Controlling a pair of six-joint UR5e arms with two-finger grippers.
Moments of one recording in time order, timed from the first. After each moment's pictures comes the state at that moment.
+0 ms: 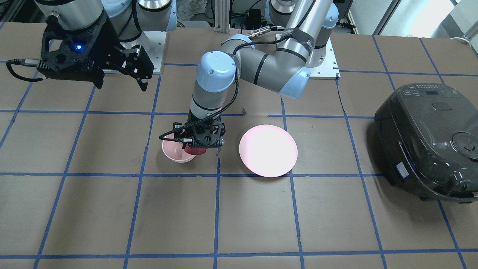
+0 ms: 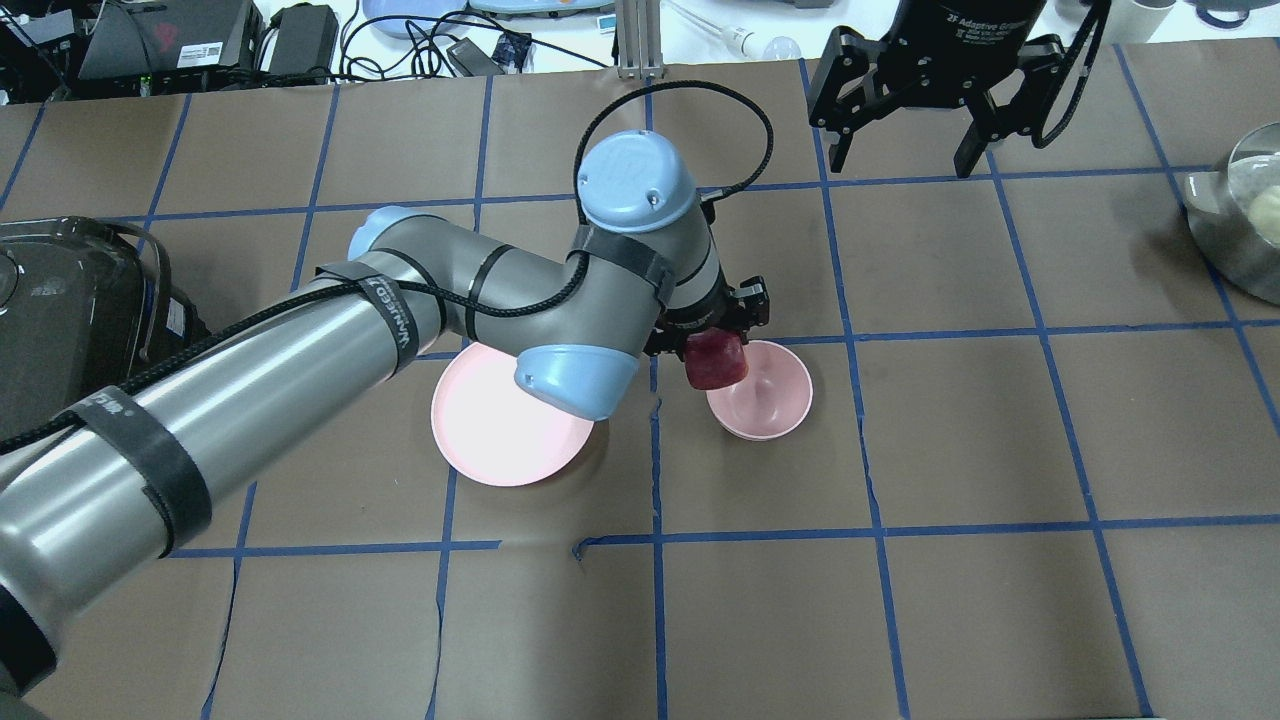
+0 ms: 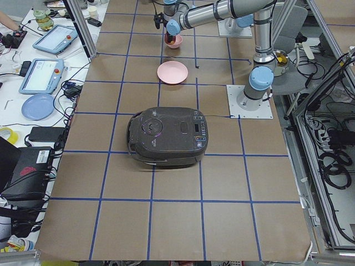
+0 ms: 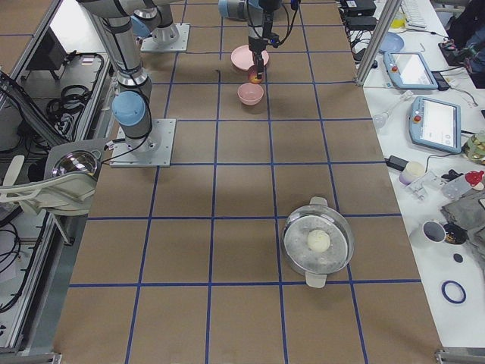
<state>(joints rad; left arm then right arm) -2.05 -1.99 -1.71 -0.83 1.40 -0.66 1.63 -1.46 1.31 -1.37 -1.52 0.15</state>
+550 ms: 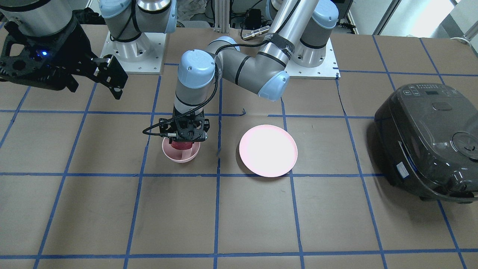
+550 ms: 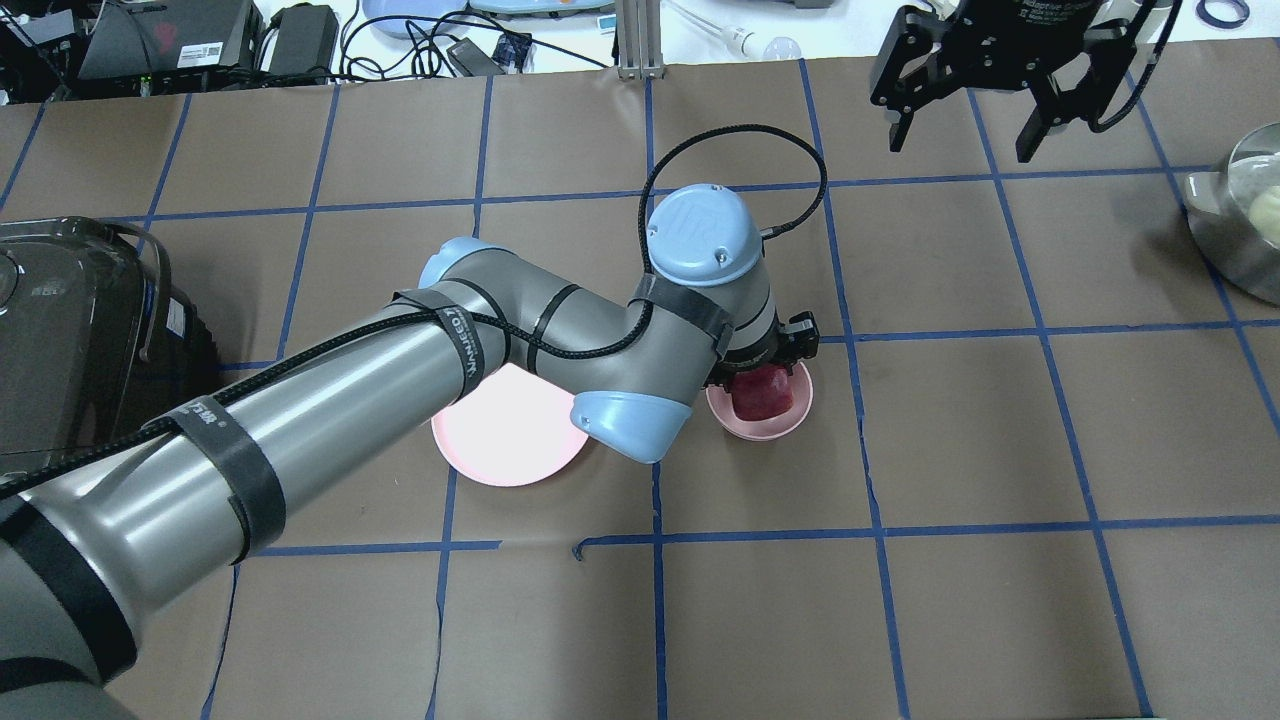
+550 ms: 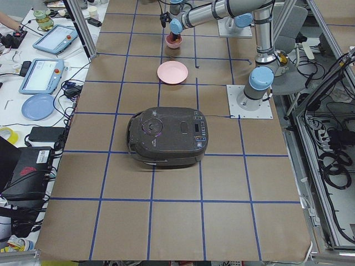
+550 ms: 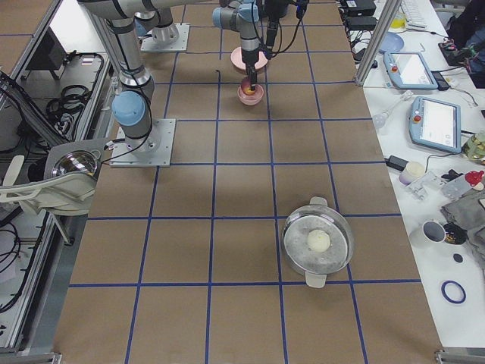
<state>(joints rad) -2.12 -2.04 -1.72 -0.78 1.41 -0.74 1.57 -1.46 1.31 -1.39 -1.57 0.19</state>
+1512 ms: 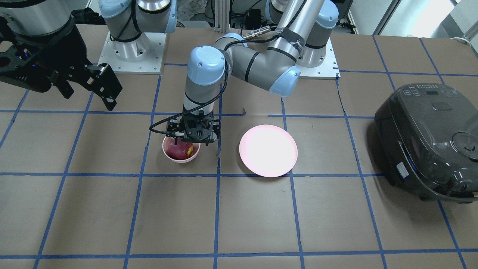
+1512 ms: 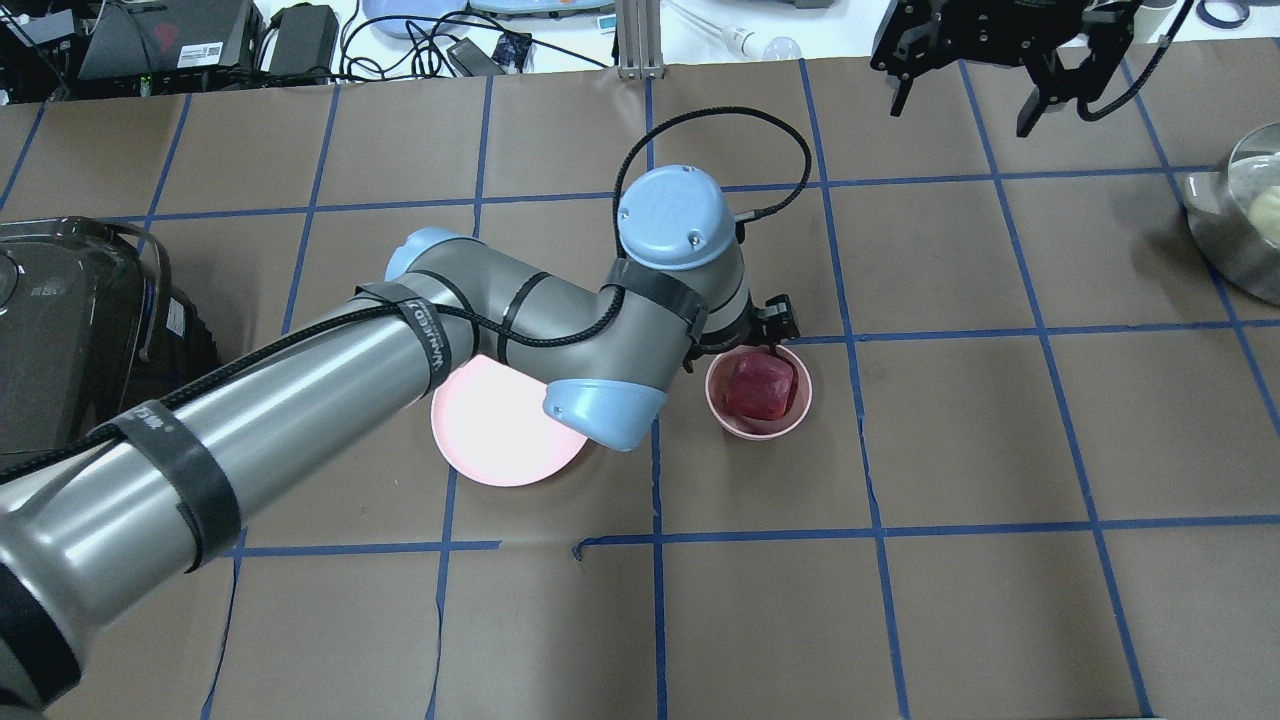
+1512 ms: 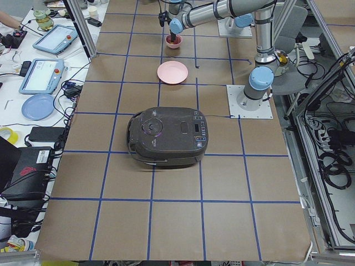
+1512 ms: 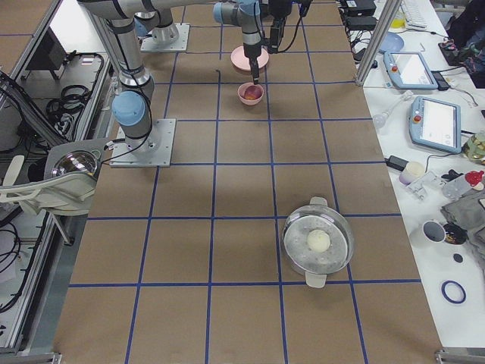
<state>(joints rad) -2.04 -1.97 -1.74 -0.81 1.46 -0.56 1.57 -1.46 1.33 -1.49 -1.59 0.30</state>
